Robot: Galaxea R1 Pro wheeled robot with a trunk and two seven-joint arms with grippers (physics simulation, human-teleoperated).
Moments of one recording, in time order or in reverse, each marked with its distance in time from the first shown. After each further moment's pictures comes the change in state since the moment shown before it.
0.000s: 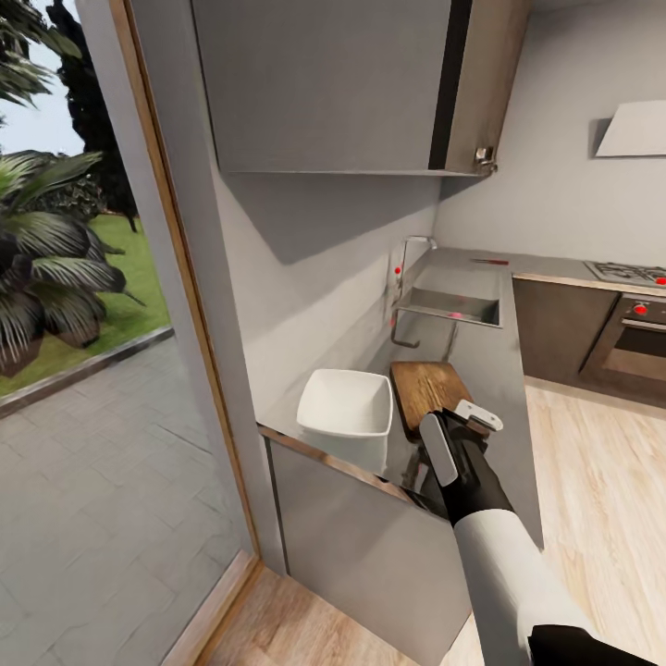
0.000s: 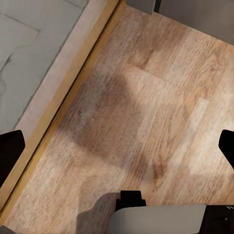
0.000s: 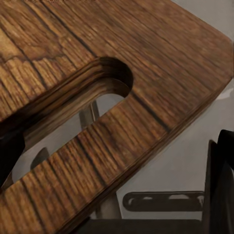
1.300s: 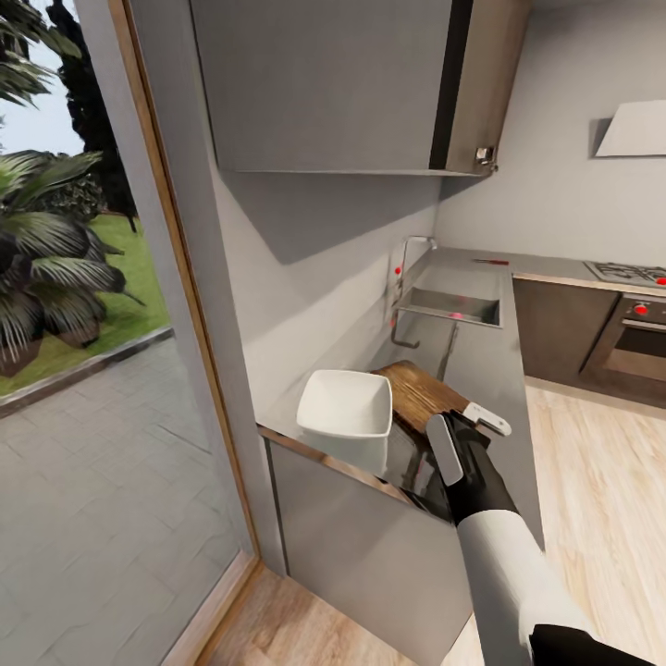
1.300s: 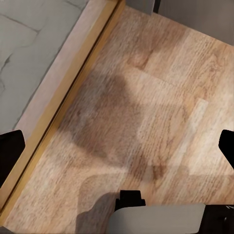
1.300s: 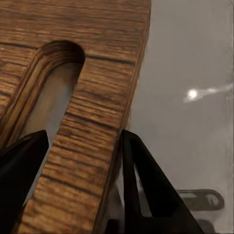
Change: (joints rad) left arm 0.000 -0.001 -0.001 0.000 0.000 0.000 0.000; right arm 0.001 0.000 -0.053 -0.003 0.008 -0.028 -0.005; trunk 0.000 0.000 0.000
